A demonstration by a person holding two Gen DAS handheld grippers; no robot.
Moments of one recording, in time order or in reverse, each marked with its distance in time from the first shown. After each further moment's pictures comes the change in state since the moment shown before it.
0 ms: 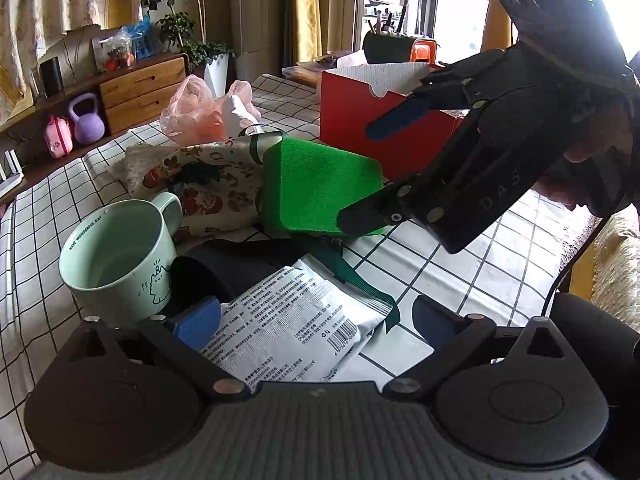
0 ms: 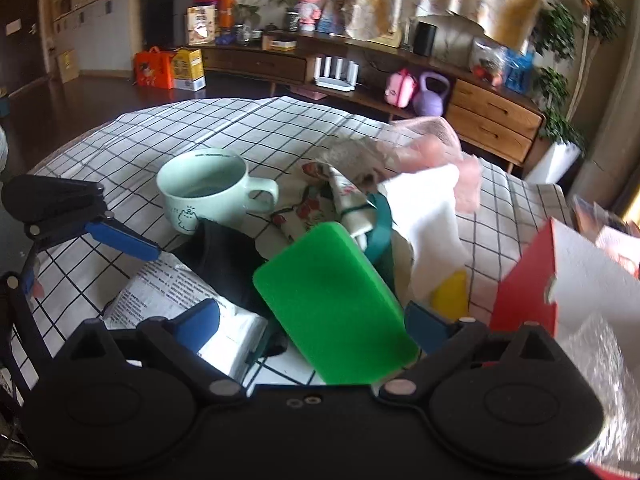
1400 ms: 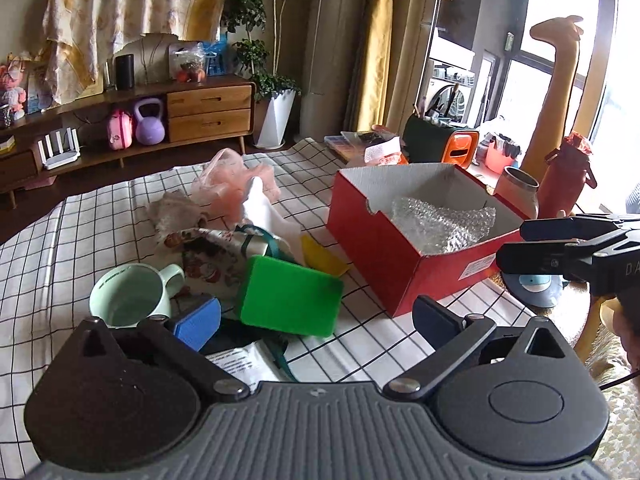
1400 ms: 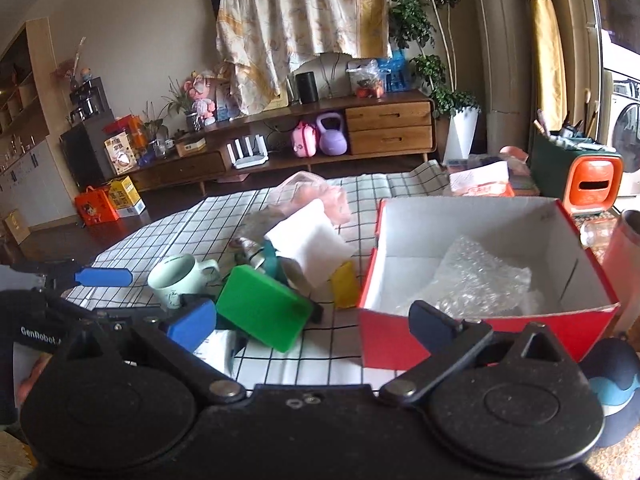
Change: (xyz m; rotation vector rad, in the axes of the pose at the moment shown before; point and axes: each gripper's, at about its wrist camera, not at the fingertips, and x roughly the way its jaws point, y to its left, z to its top) left arm -0.063 -0.067 0.079 -0.243 -0.115 0.142; right arm -0.153 -0.062 -0.062 0.452 -0.204 -0.078
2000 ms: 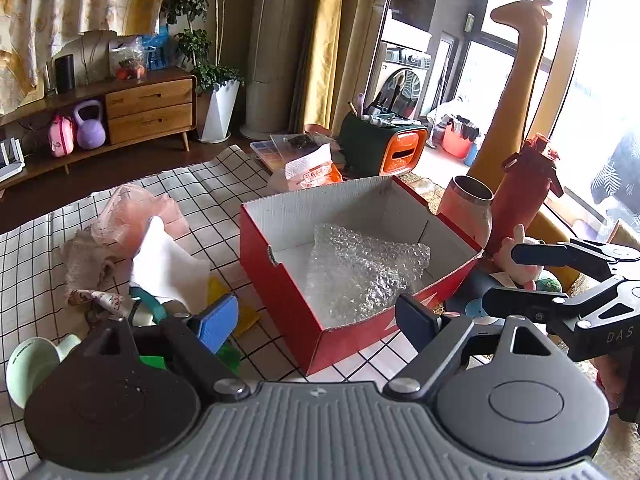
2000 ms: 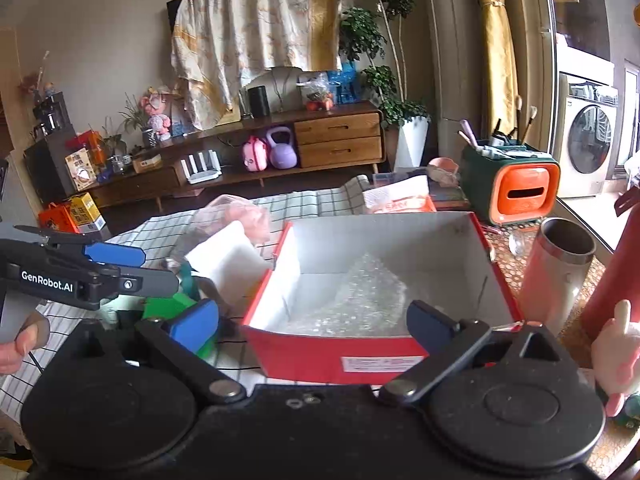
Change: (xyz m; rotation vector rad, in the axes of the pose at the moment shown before) left arm 0.058 -0.078 0.078 0.050 0.066 -0.127; right arm -0.037 -0.075 0.014 0.030 -0.043 -0.110
